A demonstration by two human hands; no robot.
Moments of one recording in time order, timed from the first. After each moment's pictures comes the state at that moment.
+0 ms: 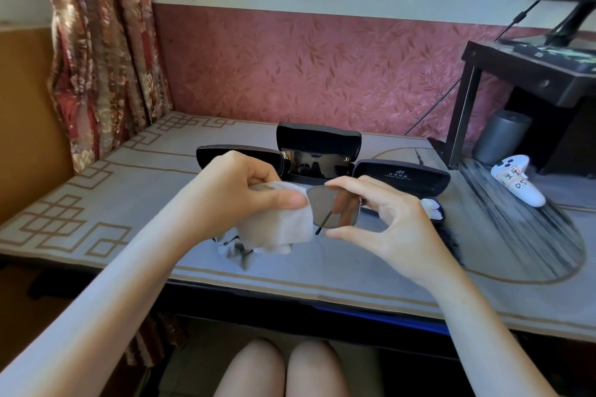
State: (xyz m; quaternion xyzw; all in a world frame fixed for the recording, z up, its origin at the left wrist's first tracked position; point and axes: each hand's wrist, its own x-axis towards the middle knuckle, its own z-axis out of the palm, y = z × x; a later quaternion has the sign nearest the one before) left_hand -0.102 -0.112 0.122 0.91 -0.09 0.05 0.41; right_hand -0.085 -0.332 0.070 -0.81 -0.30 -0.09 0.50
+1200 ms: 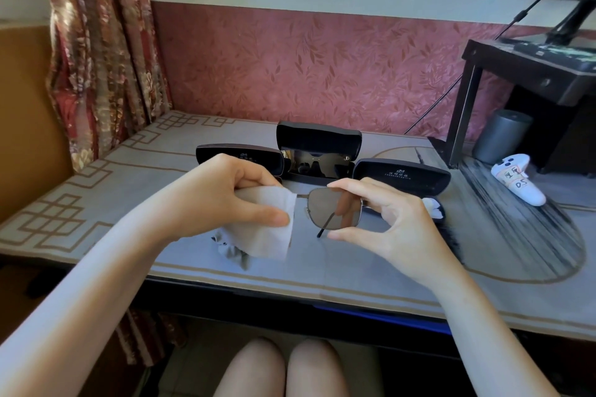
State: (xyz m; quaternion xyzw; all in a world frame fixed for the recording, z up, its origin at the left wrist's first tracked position) left_hand -0.107 -0.098 0.126 0.89 -0.11 -0.03 0.44; right_hand -0.087 -0.335 0.070 -0.81 -0.30 -0.09 0.50
